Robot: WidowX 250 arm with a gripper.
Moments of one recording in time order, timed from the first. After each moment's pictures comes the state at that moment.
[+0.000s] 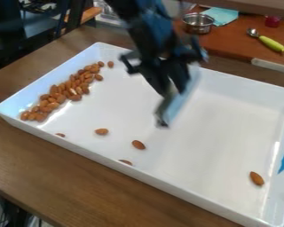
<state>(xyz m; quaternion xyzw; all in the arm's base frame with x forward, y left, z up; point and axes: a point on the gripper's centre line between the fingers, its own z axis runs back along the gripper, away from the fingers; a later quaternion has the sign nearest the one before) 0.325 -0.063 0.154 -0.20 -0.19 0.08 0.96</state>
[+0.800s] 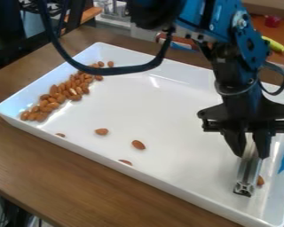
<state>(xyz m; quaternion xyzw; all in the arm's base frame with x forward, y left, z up) 0.325 -0.169 0.105 -0.18 -0.16 0.07 0.97</state>
